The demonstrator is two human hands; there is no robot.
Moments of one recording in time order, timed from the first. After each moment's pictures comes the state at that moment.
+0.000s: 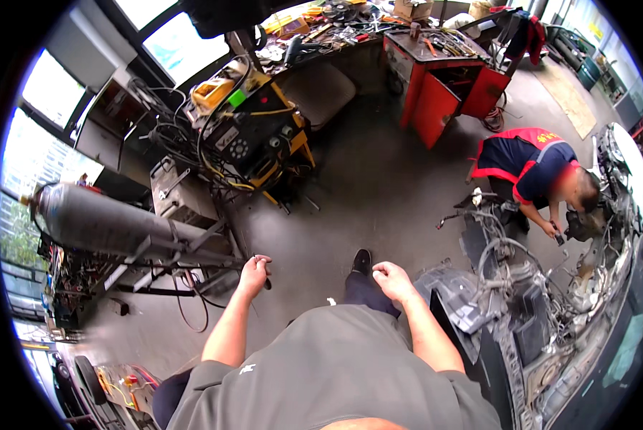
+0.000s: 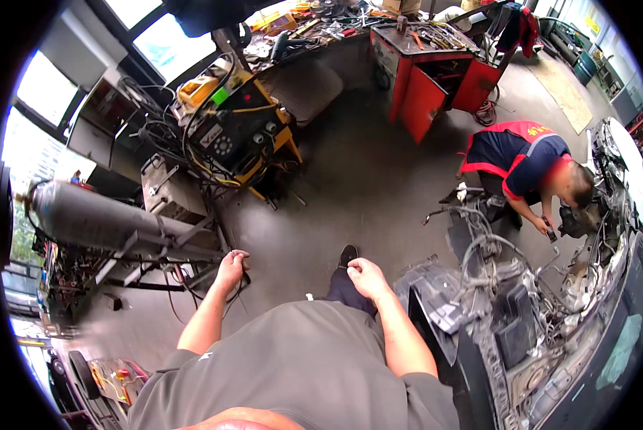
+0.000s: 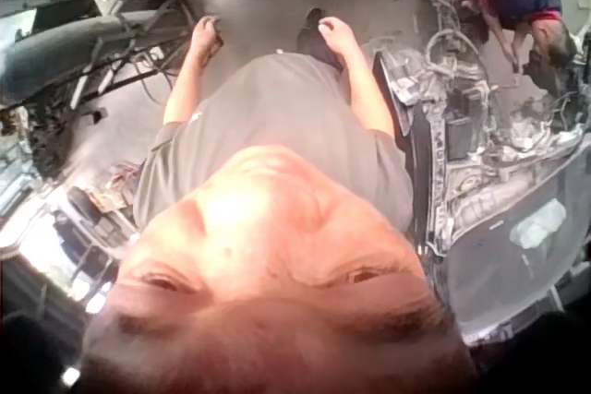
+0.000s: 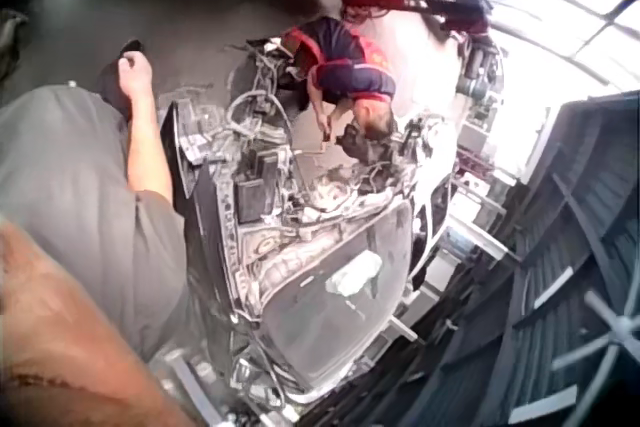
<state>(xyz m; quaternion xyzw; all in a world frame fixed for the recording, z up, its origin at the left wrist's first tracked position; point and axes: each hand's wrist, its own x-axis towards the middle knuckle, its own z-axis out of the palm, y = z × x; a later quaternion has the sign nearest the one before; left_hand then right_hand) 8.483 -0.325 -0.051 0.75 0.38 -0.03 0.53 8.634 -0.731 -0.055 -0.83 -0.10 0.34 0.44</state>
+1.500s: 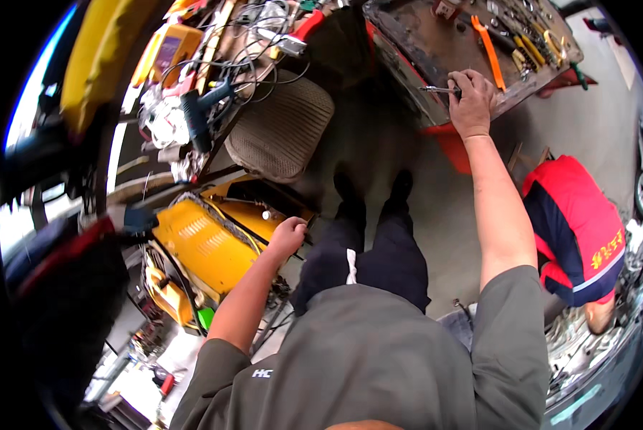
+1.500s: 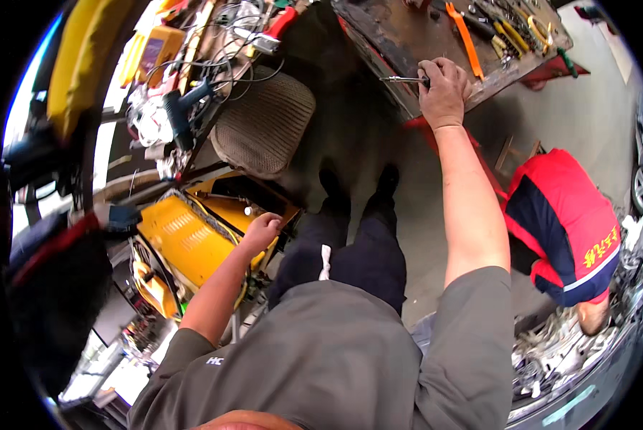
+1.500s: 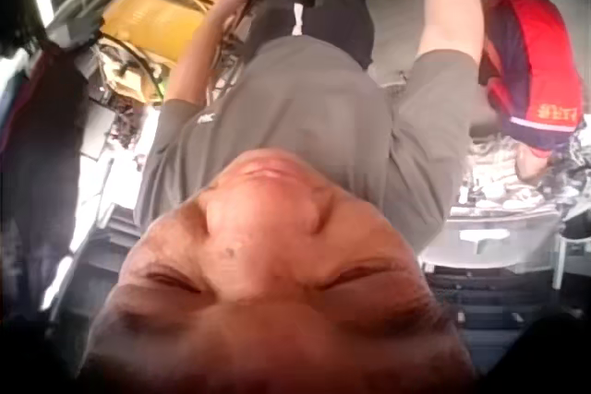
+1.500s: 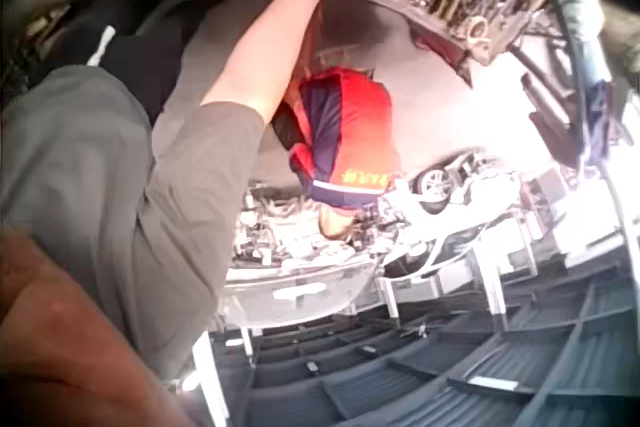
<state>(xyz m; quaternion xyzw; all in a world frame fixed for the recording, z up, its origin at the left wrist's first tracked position) 9.402 -0.141 -0.155 0.78 0.31 -0.36 0.41 9.754 -0.548 -0.150 -0.95 -0.10 -0.20 0.20</state>
